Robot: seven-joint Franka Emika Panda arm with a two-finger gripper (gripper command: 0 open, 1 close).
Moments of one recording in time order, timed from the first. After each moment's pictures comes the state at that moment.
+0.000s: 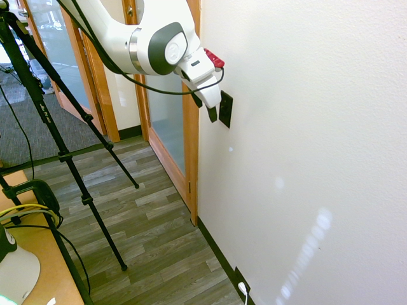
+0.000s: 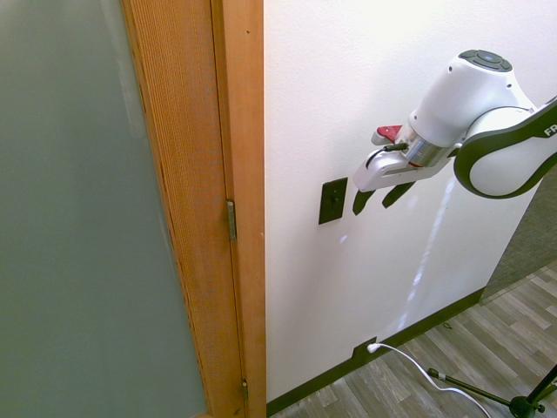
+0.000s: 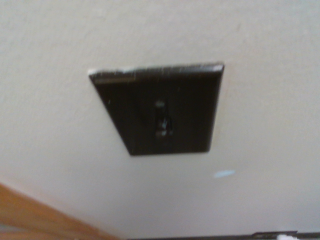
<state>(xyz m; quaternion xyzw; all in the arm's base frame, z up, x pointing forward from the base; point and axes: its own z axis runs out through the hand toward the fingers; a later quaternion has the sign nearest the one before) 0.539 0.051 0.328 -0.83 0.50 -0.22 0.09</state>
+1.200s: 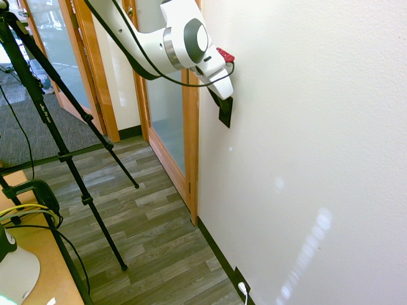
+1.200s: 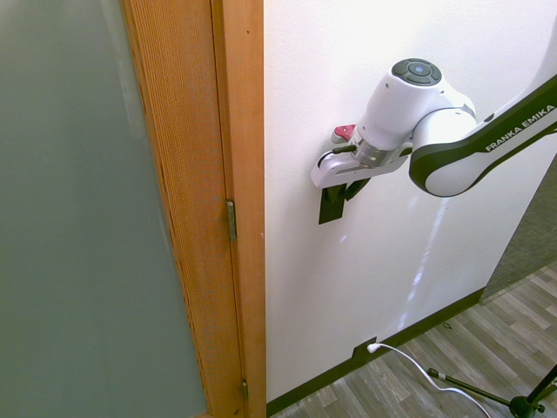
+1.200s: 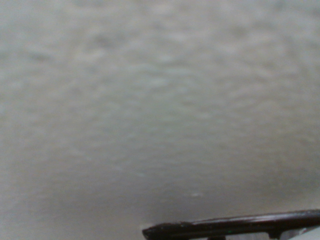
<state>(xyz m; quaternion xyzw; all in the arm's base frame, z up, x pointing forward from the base) 0.609 0.078 0.304 -0.83 0.51 -0.24 0.06</state>
